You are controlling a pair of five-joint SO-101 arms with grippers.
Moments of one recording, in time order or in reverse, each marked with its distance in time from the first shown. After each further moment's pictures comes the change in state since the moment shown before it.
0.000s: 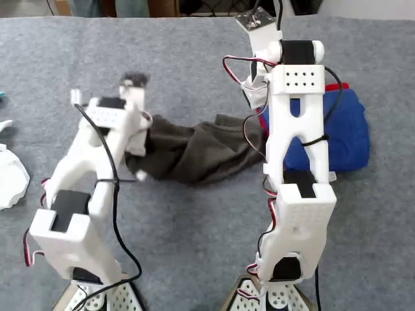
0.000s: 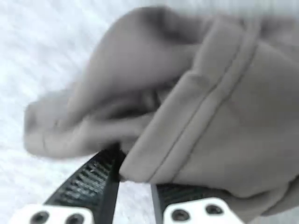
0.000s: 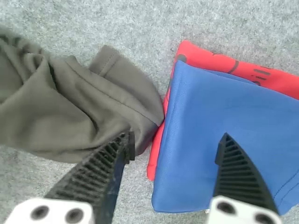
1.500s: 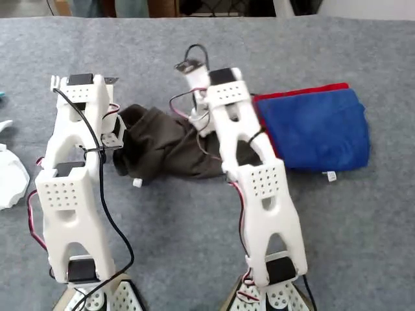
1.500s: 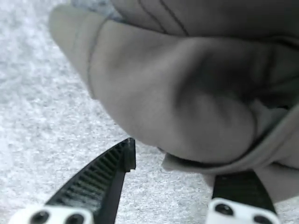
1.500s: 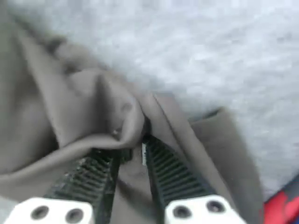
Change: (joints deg) left arm -10.5 26.1 -31.8 28.3 -6.1; right arm -12.5 34.3 -12.7 -9.2 -3.3
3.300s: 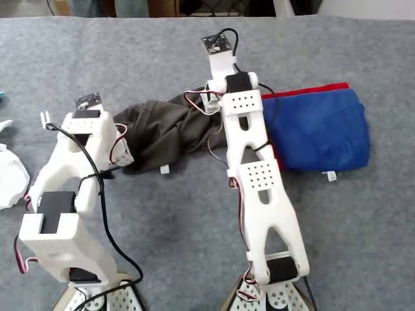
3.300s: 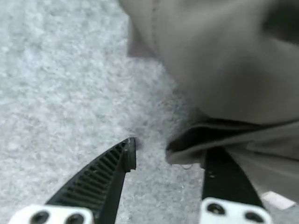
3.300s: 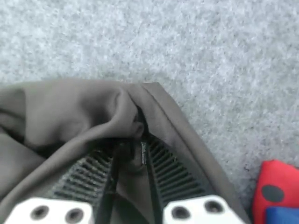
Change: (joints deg) left arm 3.0 -28.4 45.9 -29.3 27.1; right arm 3.6 22.9 -38.3 -3.4 -11.9
